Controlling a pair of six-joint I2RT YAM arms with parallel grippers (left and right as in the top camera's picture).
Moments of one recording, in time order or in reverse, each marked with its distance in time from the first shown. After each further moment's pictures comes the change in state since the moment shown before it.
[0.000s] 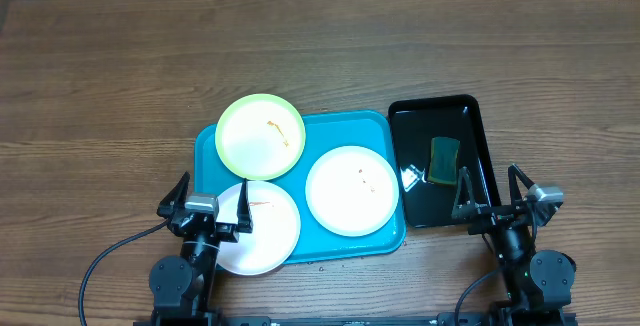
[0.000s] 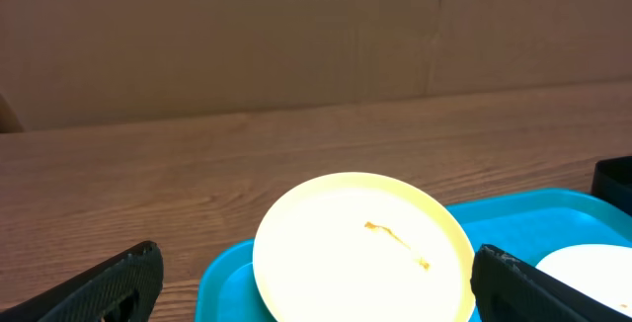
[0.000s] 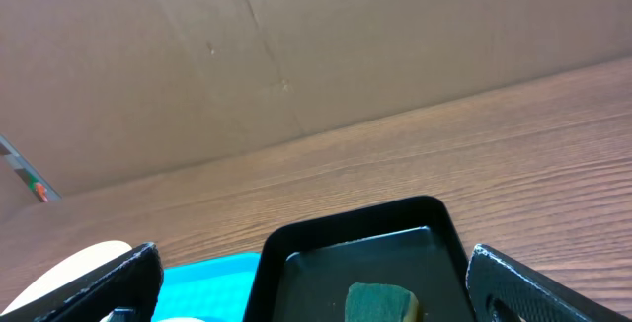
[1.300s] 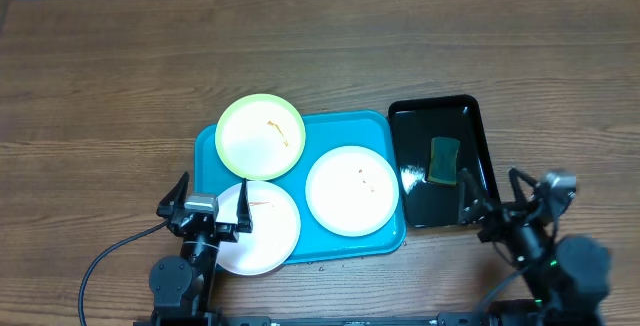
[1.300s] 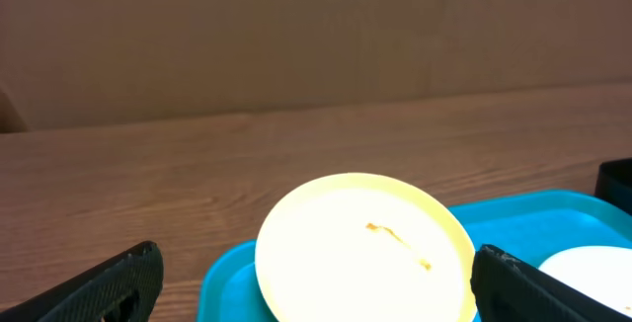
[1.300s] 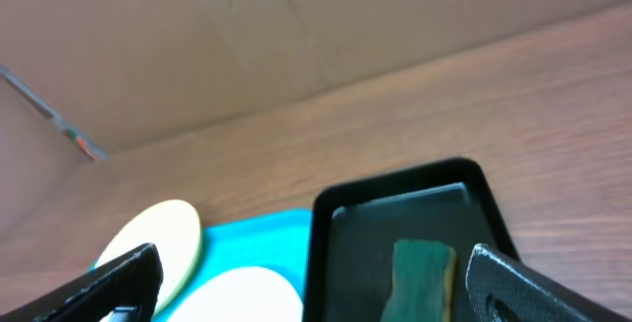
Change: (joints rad) left arm 0.000 0.000 0.000 0.004 -0.007 0.000; right arm 0.000 0.243 0.452 -0.441 -0.106 0.034
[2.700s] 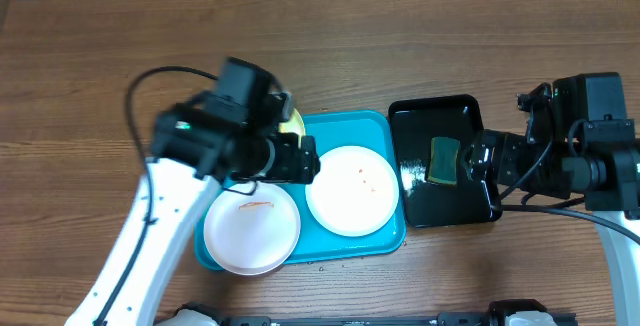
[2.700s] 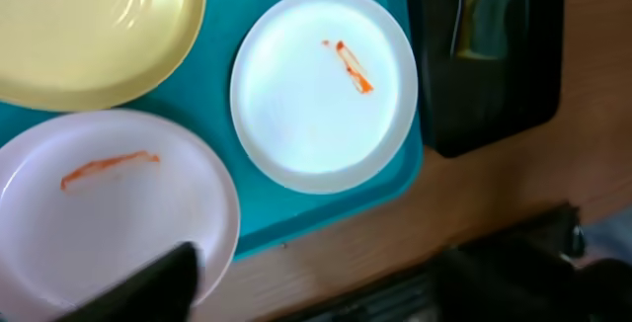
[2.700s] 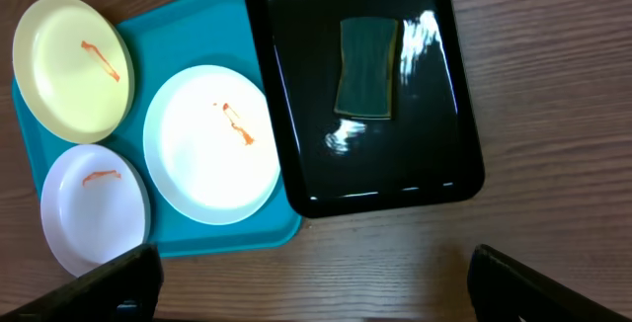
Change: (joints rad) left arm -0.393 1.386 1.396 -1.183 0.197 -0.420; right arm 0.000 0.946 0.975 -0.978 0.002 -0.115
